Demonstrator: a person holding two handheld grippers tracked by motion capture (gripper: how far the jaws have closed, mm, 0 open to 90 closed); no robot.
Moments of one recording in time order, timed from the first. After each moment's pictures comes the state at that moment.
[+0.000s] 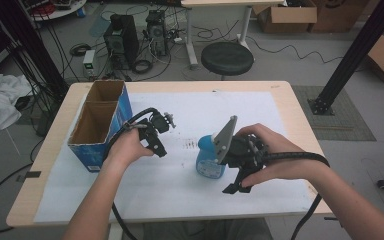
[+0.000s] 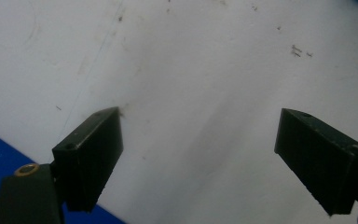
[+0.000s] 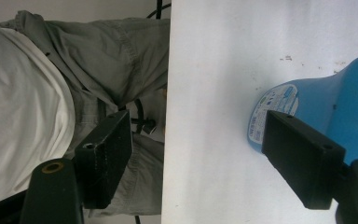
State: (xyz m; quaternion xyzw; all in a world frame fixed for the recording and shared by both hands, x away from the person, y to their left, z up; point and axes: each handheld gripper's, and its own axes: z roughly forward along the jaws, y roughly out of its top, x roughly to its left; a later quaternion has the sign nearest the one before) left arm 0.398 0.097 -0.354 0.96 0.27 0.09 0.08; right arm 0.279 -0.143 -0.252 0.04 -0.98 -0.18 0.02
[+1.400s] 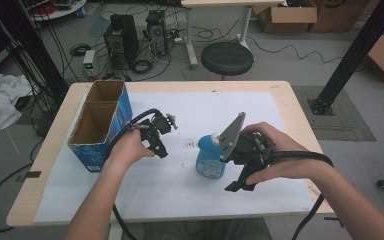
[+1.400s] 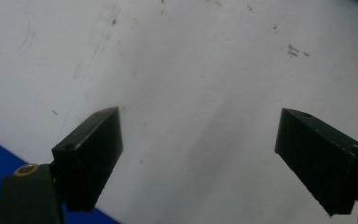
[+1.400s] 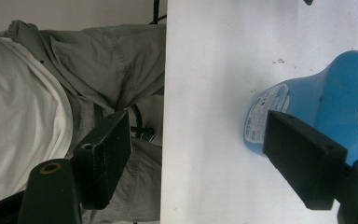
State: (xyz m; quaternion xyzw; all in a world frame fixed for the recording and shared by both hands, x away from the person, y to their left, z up) left arm 0.398 0.091 -0.356 0.96 0.26 0.09 0.07; right arm 0.282 -0.154 -0.250 0.03 -0.98 -0.20 0.02
